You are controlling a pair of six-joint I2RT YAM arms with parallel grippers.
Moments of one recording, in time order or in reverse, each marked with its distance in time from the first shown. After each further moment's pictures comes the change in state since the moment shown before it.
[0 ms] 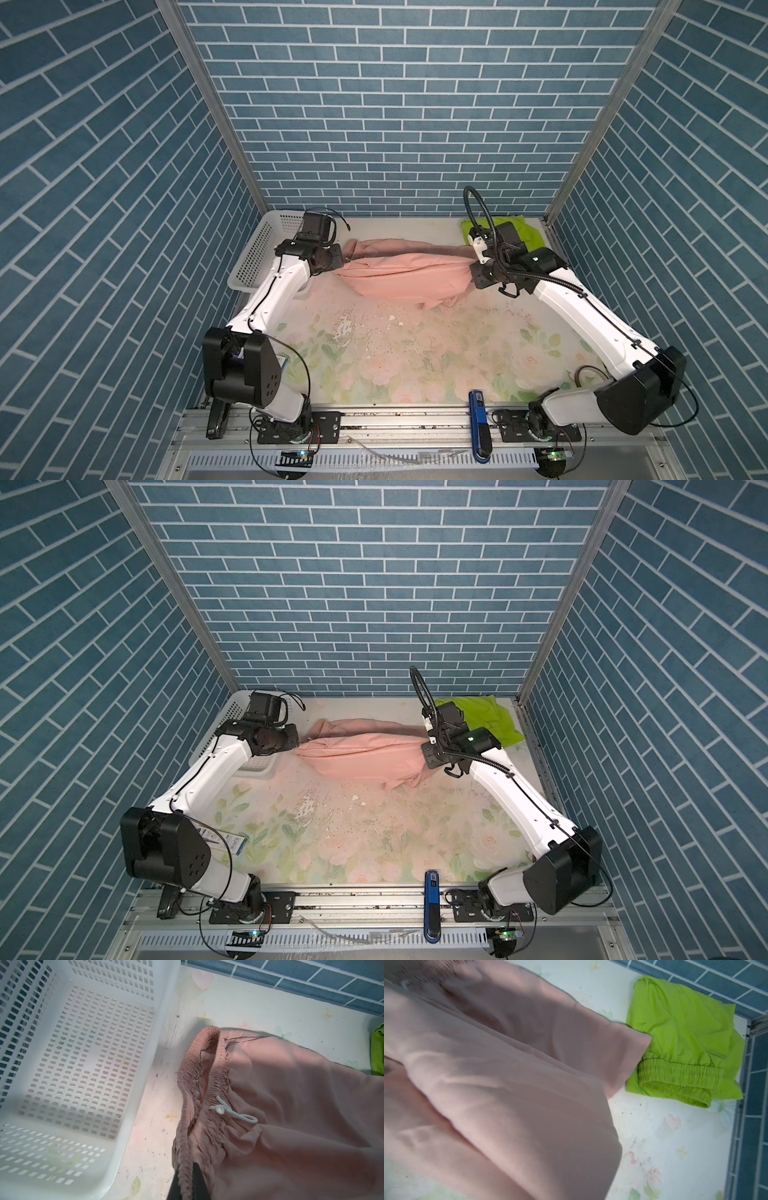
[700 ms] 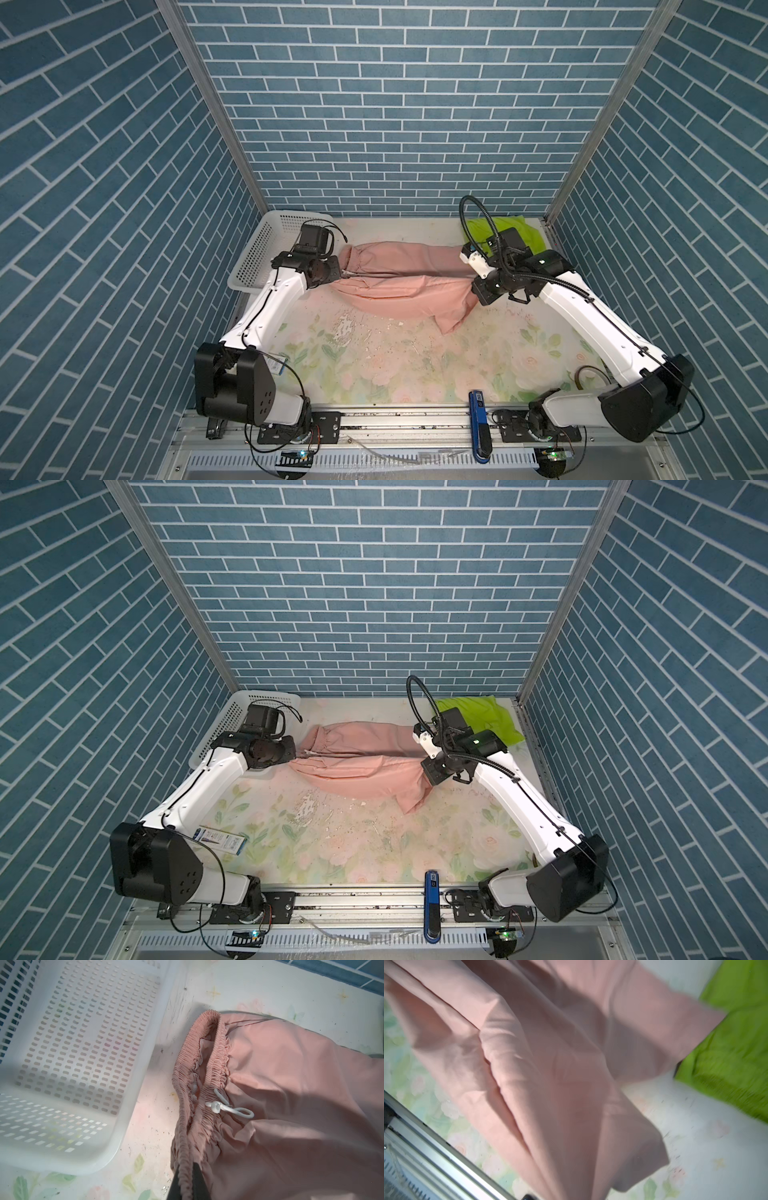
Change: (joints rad) left arm 0.001 -0.106 -0.134 -0.011 0.011 -0.033; right arm -0.013 -0.044 -0.089 -0.138 -0.286 -0.118
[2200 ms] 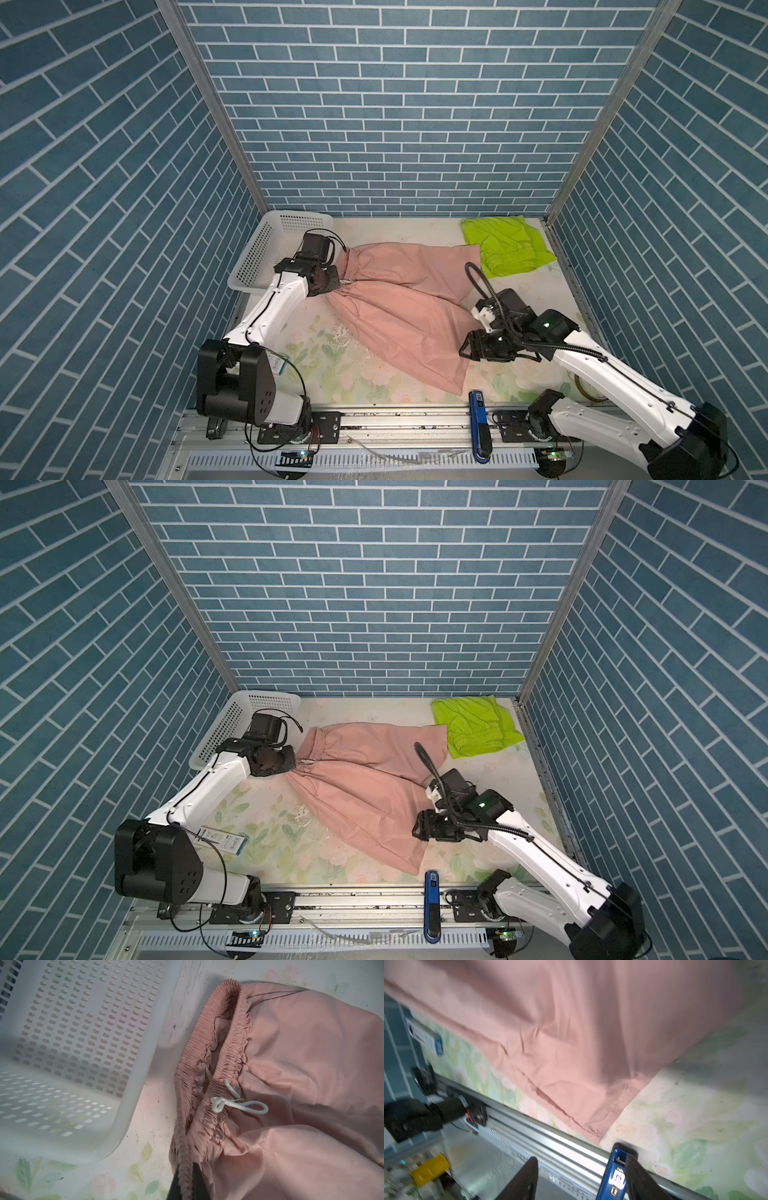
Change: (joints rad) left arm 0.005 0.018 -0.069 0.013 -0.031 -0.005; right arm 0.298 -0.346 -0.522 0.158 -0.193 0.710
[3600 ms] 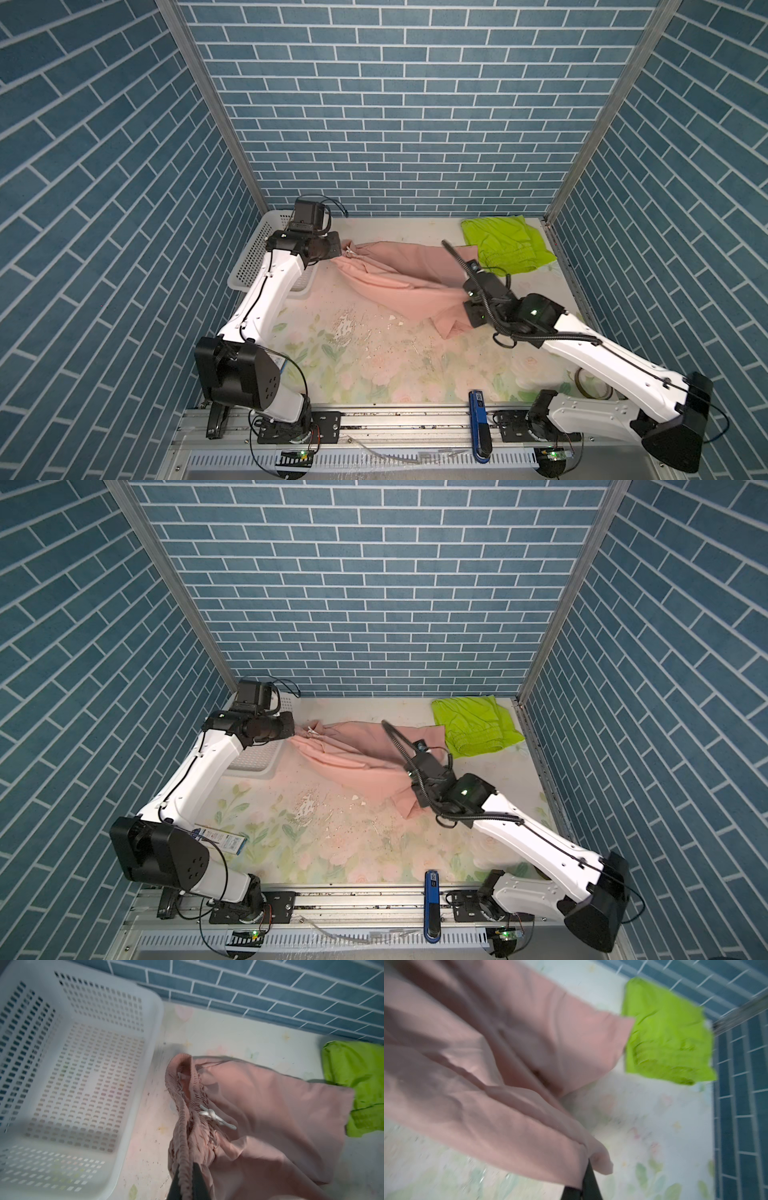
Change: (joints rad) left arm 0.005 0.086 0.427 -0.072 0.098 0.092; right arm 0.003 0.097 0.326 0.131 0.819 -0.414
